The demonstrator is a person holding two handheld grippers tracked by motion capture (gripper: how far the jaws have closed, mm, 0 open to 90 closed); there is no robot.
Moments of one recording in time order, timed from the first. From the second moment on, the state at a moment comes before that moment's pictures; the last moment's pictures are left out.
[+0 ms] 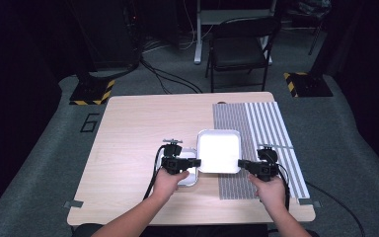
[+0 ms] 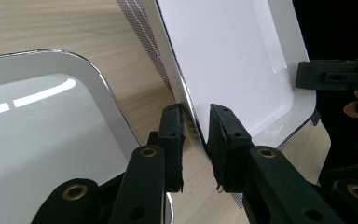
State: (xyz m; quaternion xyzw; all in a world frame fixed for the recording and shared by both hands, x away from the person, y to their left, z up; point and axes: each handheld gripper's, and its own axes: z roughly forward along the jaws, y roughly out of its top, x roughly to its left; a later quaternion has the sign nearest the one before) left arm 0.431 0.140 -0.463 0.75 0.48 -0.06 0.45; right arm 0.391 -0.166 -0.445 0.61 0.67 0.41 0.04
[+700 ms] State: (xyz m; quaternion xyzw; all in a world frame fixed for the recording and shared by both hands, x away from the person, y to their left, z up) left arm 0.435 0.113 -0.464 0.76 0.46 -0.08 0.45; right arm 0.376 -0.190 -0.450 0.64 0.65 0.41 0.05
